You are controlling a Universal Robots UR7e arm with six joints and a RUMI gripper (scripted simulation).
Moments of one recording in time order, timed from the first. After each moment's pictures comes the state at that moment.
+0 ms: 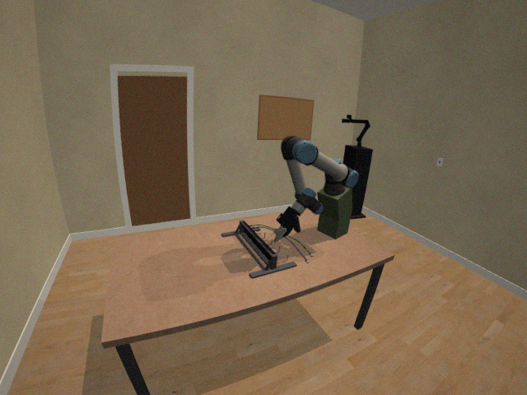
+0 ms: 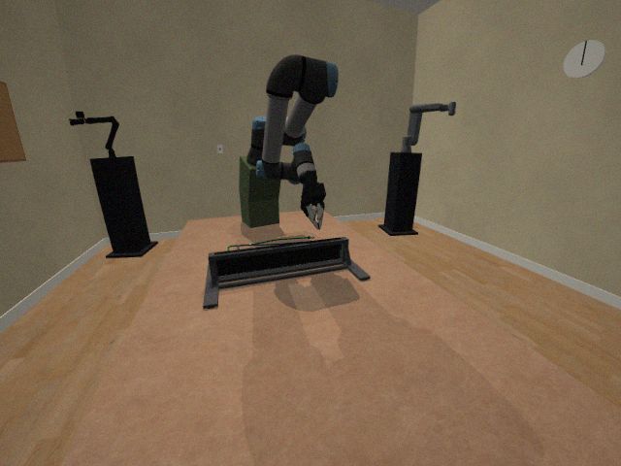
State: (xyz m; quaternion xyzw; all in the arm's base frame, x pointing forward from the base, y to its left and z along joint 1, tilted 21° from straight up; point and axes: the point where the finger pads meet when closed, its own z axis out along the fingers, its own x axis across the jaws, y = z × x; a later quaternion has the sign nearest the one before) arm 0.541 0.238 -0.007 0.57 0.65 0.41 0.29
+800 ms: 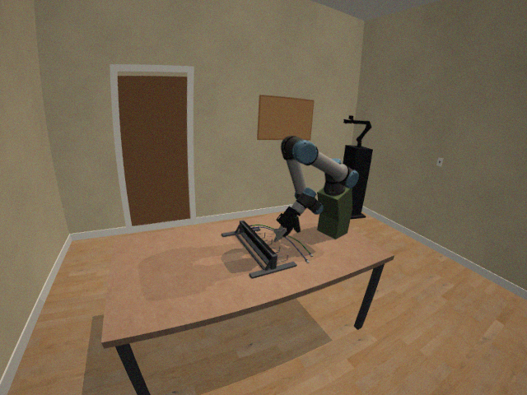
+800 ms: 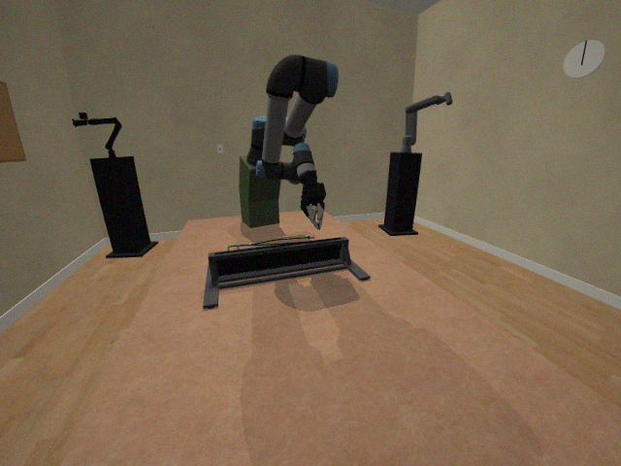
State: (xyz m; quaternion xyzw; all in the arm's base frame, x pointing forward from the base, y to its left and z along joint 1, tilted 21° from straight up) arm 0.541 0.238 -0.007 0.57 0.65 0.41 0.29
